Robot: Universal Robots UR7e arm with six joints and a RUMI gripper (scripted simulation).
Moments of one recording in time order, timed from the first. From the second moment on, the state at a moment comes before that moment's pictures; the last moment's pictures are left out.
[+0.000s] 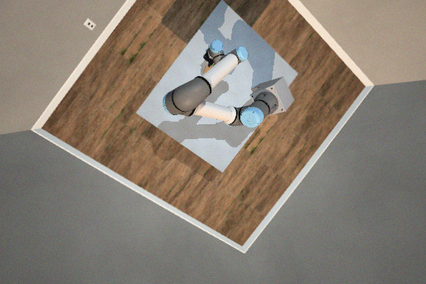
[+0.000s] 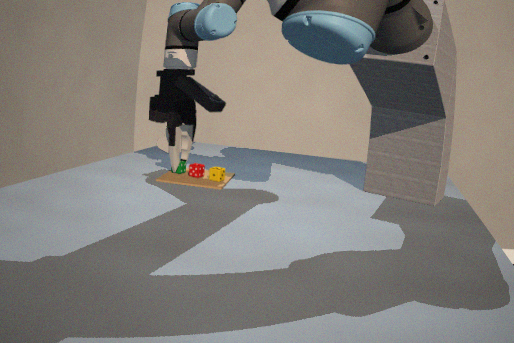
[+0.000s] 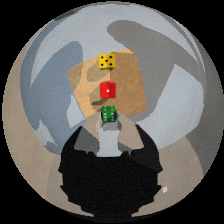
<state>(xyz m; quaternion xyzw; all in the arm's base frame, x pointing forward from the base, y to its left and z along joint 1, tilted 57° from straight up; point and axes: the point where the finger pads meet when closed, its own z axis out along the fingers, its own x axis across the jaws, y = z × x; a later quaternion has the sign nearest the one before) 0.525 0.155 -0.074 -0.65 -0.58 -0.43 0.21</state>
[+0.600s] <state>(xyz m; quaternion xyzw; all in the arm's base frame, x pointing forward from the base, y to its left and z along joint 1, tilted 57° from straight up) 0.525 0.155 -0.074 -0.65 -0.58 -0.43 0.21</state>
